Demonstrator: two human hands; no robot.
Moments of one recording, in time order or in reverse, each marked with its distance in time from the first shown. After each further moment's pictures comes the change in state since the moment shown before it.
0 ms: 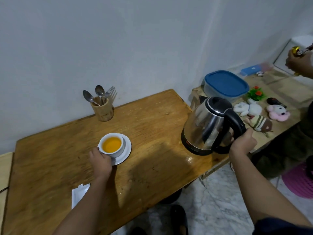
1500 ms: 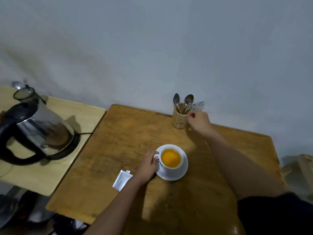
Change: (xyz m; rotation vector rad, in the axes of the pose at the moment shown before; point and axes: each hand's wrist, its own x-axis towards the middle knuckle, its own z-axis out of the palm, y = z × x) left_hand 0.016 -0.017 -0.022 -0.134 -0.159 0.062; right_hand -0.224 0.052 0.298 -0.873 -1.563 -0.837
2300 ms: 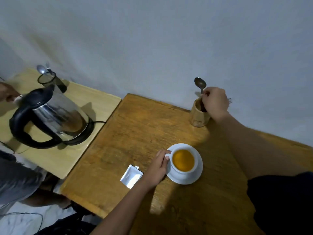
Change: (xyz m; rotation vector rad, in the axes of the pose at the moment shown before) left_hand -0.001 -0.015 0.010 -0.092 0.030 -0.010; right_hand 0.074 -0.026 0.018 -0.096 0.160 -0.109
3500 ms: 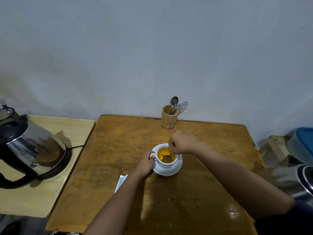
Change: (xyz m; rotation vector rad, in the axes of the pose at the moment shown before) left_hand 0.013 0.017 -0.021 0.063 -0.193 -0.107; right_hand -0.161 -0.021 -0.031 -0.452 -0.624 -0.200
